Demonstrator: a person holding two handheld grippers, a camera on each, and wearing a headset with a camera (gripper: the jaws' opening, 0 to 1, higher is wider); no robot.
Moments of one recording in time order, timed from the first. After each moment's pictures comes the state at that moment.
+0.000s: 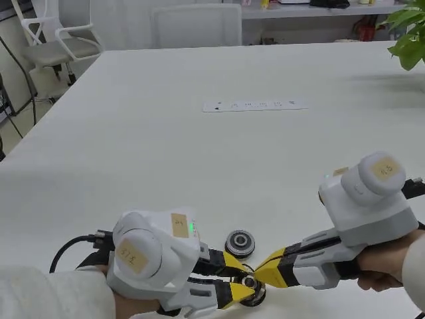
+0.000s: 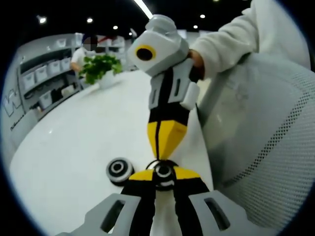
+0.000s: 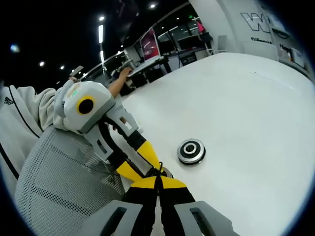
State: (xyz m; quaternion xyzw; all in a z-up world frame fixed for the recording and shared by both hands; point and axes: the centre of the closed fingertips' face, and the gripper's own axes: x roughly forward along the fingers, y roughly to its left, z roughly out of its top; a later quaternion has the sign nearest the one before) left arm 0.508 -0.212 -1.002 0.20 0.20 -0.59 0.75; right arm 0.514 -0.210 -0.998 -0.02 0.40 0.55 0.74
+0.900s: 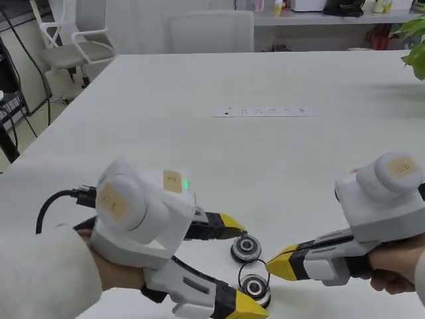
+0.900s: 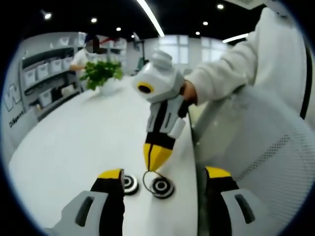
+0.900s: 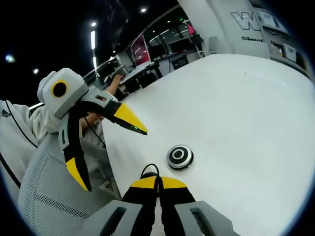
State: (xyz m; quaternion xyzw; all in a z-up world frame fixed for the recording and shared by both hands) left arm 0.501 -0.207 -0.936 0.17 0.20 -0.60 0.75; right arm 0.529 -0.216 -0.986 0.00 0.39 0.53 0.75
